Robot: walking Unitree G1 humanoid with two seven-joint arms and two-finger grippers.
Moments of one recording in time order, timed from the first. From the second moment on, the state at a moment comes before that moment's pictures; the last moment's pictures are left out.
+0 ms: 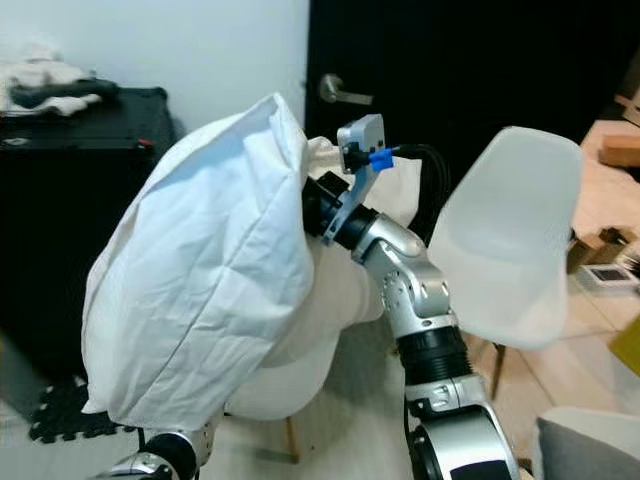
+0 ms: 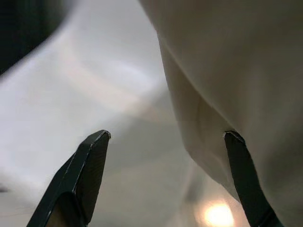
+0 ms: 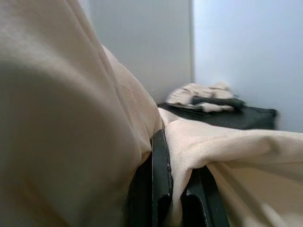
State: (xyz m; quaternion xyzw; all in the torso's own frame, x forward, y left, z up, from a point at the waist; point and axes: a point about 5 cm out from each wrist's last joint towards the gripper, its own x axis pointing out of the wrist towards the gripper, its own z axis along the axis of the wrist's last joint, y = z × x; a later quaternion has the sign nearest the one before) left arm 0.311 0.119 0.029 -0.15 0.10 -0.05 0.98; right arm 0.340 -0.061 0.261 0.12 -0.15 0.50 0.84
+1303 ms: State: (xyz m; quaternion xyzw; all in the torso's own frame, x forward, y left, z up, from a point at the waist) left arm 0.341 0.172 0.117 0.00 -0.11 0.00 0.99; right arm 0.378 -0.097 0.183 0.09 0.03 0.22 0.97
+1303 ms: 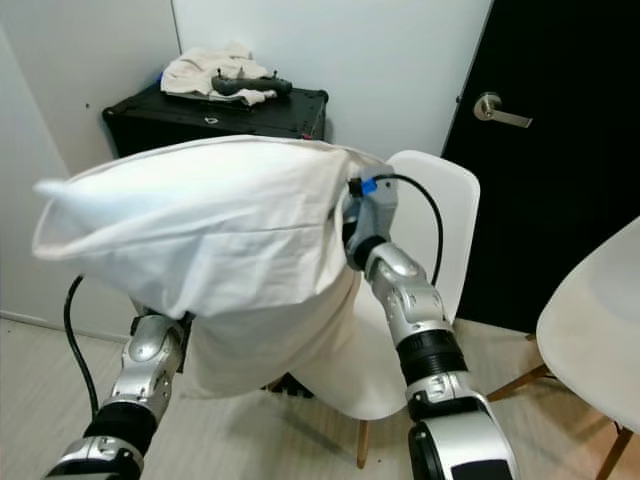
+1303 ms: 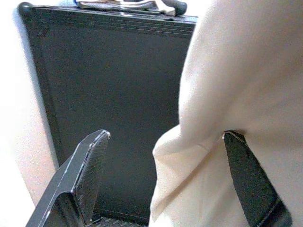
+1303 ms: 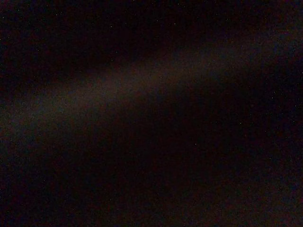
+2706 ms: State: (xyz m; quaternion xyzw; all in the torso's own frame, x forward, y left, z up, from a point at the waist) left arm 0.341 0.181 0.153 0.06 -0.16 0.01 0.99; right arm 0.380 -0.105 0.161 0.08 0.05 0.16 0.98
